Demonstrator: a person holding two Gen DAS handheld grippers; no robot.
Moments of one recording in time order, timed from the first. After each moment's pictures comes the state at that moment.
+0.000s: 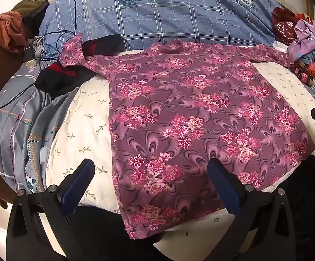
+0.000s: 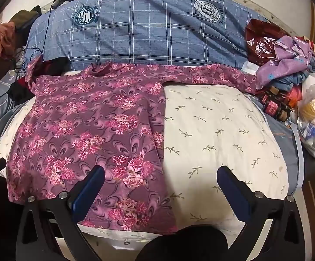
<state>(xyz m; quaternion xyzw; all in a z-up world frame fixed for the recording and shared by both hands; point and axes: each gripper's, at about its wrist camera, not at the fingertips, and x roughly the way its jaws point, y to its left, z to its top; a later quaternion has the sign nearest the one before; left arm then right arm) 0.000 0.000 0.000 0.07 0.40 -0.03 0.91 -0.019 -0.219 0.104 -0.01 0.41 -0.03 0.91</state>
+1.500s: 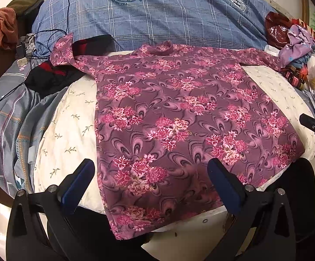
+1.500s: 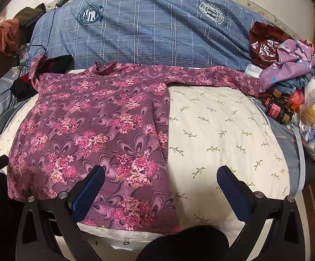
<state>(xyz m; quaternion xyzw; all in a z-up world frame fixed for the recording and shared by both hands) -0.001 -0.009 -0.001 0.06 0.42 -0.06 0.90 -0.021 -0.213 0.102 -0.02 0.40 -0.02 0.92</state>
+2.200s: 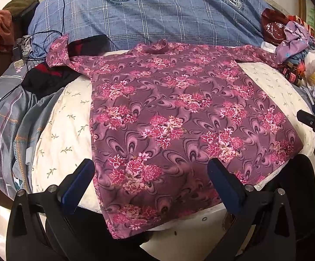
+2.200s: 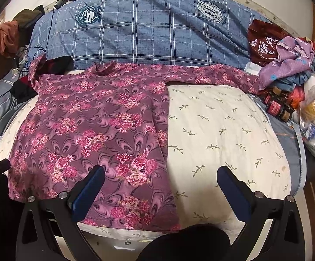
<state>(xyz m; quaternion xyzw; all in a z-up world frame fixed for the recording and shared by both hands) -0.002 -0.014 -0.001 0.06 0.42 -0.07 0.90 -0.022 -0.216 0.100 -0.01 0.40 -0.02 0.91</state>
